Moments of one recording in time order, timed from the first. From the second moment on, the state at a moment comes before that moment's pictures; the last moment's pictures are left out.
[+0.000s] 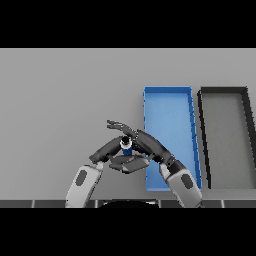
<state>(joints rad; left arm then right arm) -0.15 -0.09 -0.36 -1.62 -0.13 -0.49 0.02 -0.31 -0.03 0.42 -2.00 0.01 0.30 0.45</state>
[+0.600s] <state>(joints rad) -0.15 -0.12 -0.34 -1.64 -0.17 -0.52 0.02 -0.39 0.00 0.43 -1.92 0.02 0.35 0.33</state>
